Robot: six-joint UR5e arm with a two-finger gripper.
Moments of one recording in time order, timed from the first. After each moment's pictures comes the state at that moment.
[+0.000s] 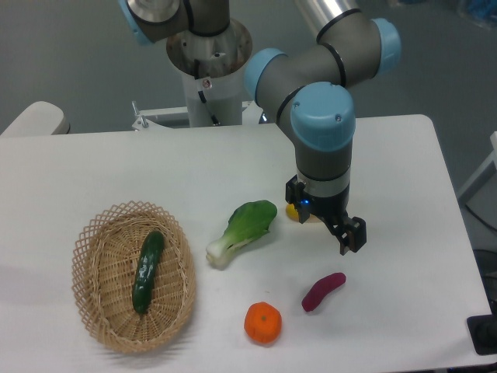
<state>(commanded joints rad) 2.50 -1.95 -1.46 -1.11 1.63 1.33</state>
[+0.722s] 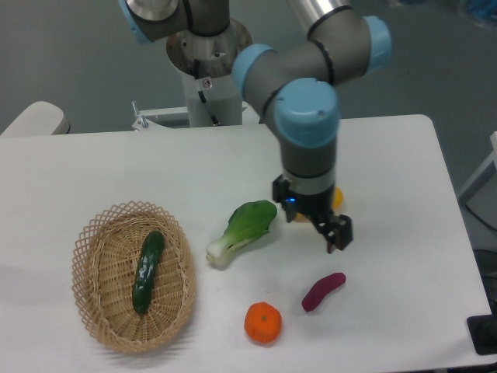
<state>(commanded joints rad) 2.36 -1.90 -1.49 -1.11 1.63 0.90</state>
